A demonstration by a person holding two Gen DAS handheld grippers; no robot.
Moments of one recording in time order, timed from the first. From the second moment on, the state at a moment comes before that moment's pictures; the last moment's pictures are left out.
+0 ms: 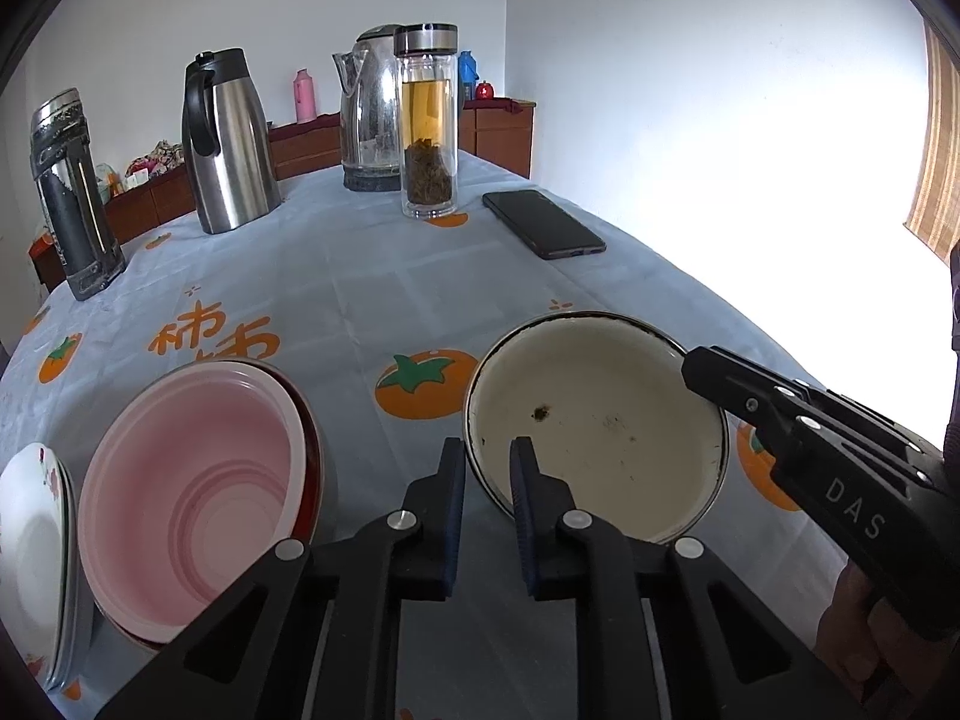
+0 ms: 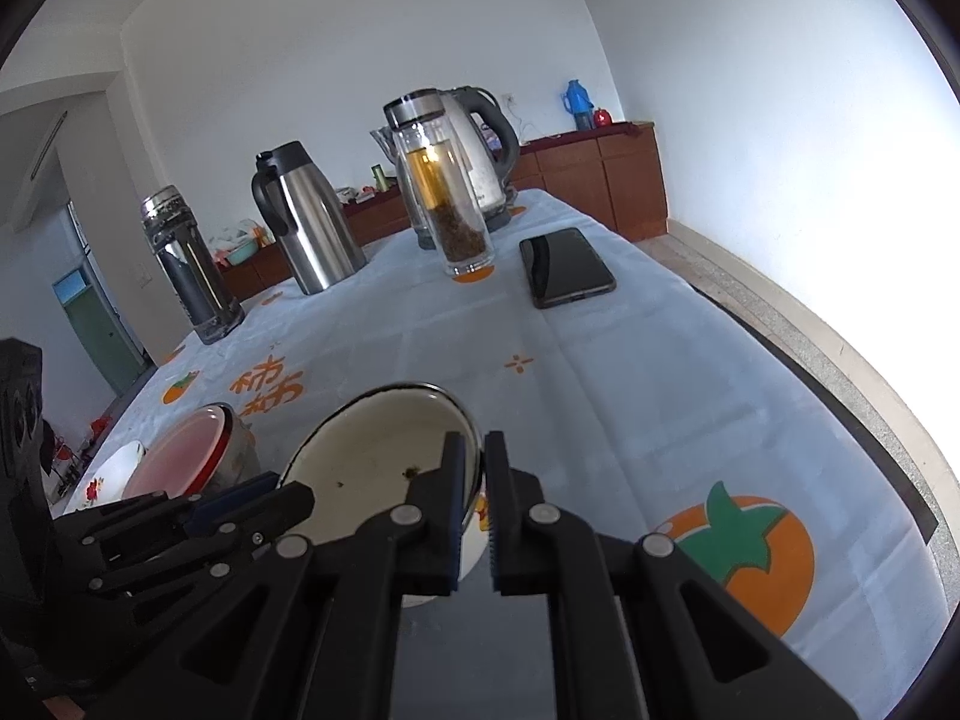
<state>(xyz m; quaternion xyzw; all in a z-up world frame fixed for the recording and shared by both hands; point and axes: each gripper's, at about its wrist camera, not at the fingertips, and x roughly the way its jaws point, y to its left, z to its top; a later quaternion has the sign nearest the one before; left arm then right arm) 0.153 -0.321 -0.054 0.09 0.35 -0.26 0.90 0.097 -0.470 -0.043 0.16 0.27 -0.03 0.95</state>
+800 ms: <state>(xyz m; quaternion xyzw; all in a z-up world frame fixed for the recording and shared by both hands) 0.144 -0.251 -0.001 0.00 0.28 -0.25 0.93 0.088 -0.408 0.027 0.10 0.21 -0.01 0.97</state>
